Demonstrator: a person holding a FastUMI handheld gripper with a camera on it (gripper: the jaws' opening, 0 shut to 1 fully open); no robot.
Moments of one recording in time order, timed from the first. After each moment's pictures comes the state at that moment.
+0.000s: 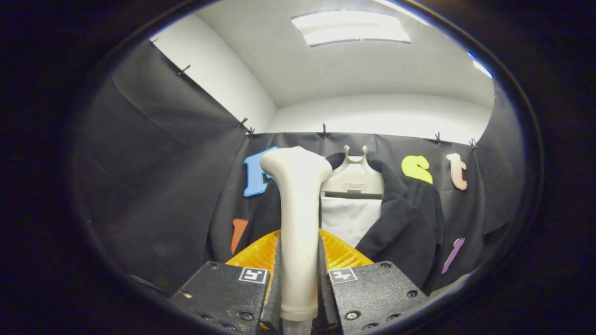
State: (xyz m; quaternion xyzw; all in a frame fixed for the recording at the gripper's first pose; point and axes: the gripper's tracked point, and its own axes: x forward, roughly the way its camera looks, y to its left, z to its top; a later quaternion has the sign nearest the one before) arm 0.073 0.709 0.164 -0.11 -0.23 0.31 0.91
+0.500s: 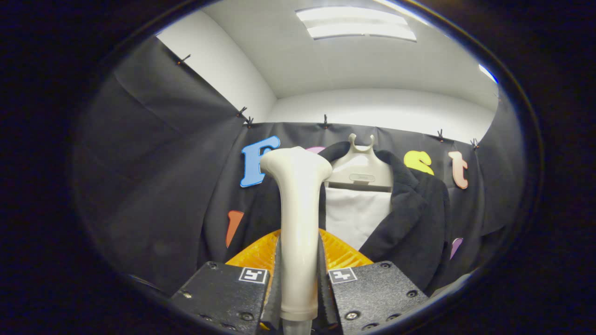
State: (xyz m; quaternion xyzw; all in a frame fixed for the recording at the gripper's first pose) arm 0.087 0.726 0.132 -0.14 -0.21 0.31 0.92
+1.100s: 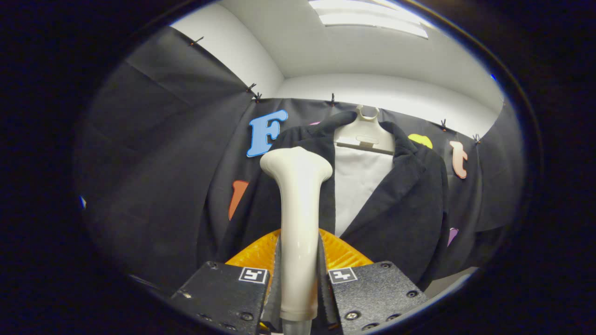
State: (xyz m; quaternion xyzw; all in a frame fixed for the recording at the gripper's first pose) arm 0.083 0.697 0.055 -0.18 -0.15 0.29 0.93
